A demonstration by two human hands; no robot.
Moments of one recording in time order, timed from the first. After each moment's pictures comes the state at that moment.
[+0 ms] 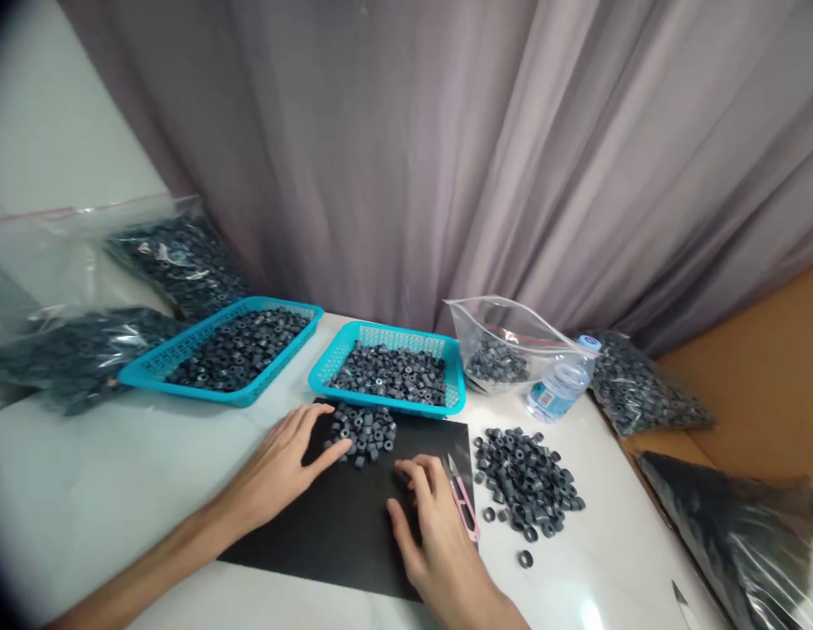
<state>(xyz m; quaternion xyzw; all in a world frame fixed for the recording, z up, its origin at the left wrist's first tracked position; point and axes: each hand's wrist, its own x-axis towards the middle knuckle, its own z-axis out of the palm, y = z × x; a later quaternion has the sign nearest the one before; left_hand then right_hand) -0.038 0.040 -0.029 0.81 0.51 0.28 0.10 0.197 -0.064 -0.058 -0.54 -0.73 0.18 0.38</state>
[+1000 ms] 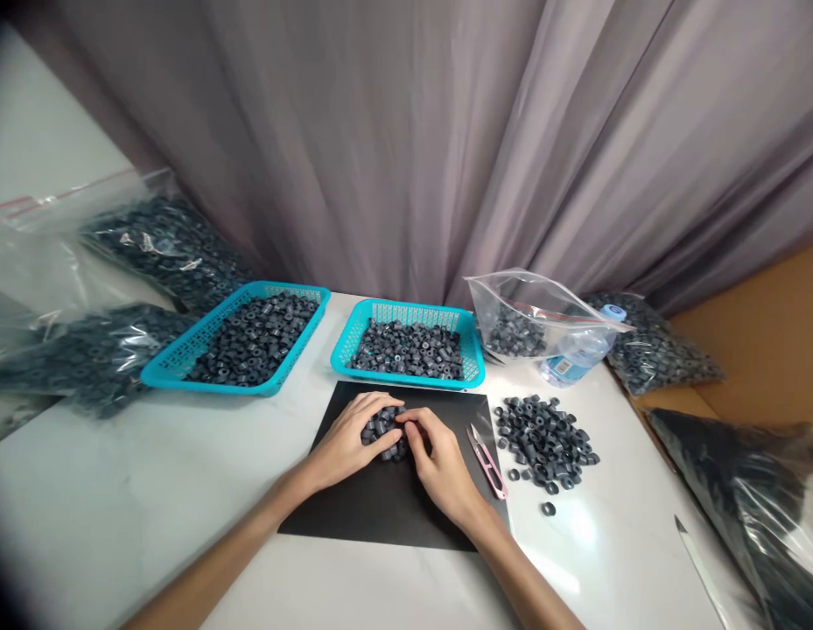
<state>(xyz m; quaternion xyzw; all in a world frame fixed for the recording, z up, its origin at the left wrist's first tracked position) -0.016 0.050 -0.031 0.85 0.35 0.25 0.29 0.163 -0.020 -0.045 -0.53 -0.64 0.29 0.47</state>
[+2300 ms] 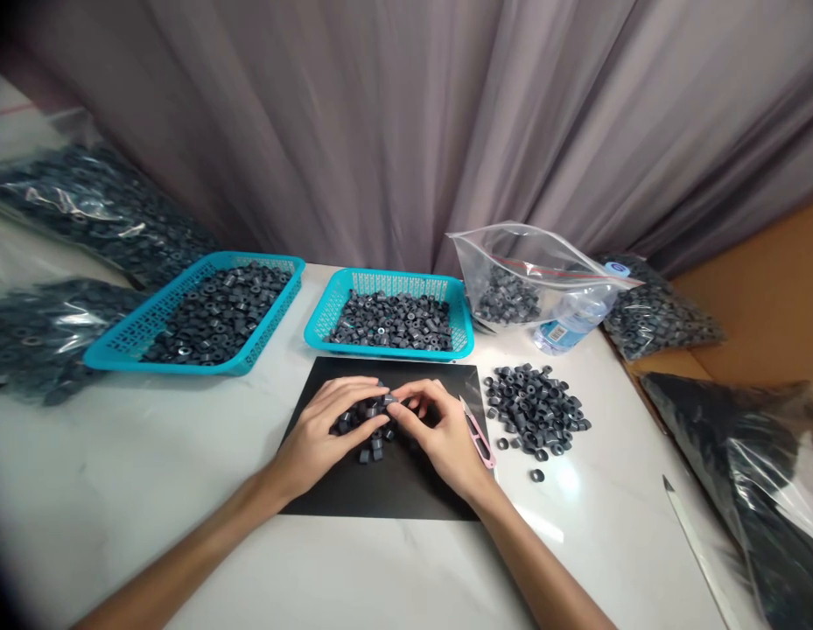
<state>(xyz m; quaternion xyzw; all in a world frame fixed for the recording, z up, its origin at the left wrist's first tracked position) -0.009 0.030 -0.024 0.86 0.28 0.35 0.22 0.185 -0.027 -0.036 -0.54 -0.57 0.34 0.52</state>
